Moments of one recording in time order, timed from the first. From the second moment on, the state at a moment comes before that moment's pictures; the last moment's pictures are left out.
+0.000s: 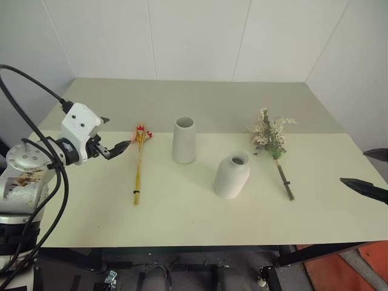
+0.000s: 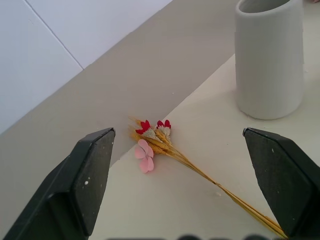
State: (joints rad) left arm -0.45 0.89 0.21 -0.21 -0.28 0.62 -0.75; right arm 0.16 -1.13 -0.84 -0.38 0.40 0.60 1.12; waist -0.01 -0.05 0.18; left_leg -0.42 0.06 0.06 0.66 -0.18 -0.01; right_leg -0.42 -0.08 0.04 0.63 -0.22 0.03
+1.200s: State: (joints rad) left arm -1.07 0.42 0.03 0.59 -0.17 1.31 -0.29; right arm -0.22 -1.11 -0.40 -0.52 0.62 0.70 0.96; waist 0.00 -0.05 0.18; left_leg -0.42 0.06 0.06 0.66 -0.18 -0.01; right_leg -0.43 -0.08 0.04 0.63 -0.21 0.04
